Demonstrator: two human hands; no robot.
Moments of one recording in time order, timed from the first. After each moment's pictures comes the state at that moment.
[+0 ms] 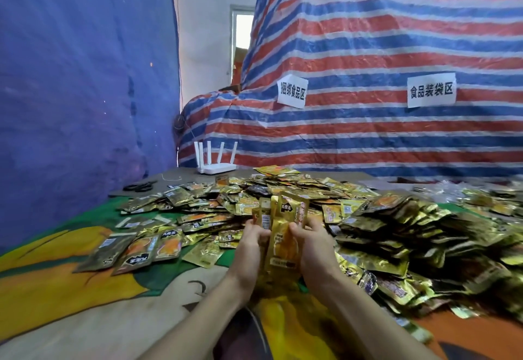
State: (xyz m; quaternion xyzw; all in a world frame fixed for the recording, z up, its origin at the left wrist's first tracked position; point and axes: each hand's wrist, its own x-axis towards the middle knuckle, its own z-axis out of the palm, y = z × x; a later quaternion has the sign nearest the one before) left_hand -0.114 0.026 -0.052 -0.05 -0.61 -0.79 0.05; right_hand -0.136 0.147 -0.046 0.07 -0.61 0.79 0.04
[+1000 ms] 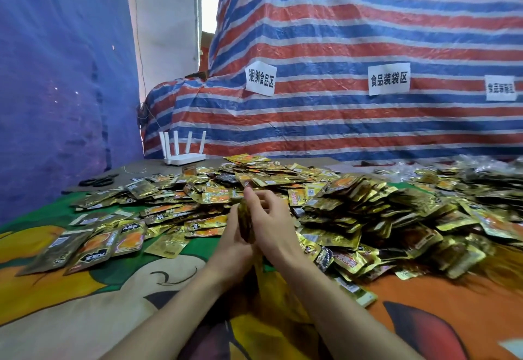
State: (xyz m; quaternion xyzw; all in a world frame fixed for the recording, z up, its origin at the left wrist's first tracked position) left_hand -0.104 0.048 -0.055 -0.22 -0.68 -0.69 0.11; right_hand -0.105 0.144 -0.024 0.16 -0.74 0.62 0.19
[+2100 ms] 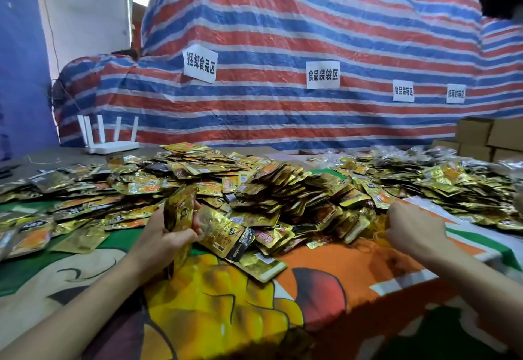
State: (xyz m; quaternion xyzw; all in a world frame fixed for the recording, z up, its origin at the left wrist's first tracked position) left_hand -0.089 0.059 -0.048 -0.27 -0.74 -0.61 0.11; right_hand -0.015 0.455 -0.013 -0.27 -0.94 -0.06 0.19
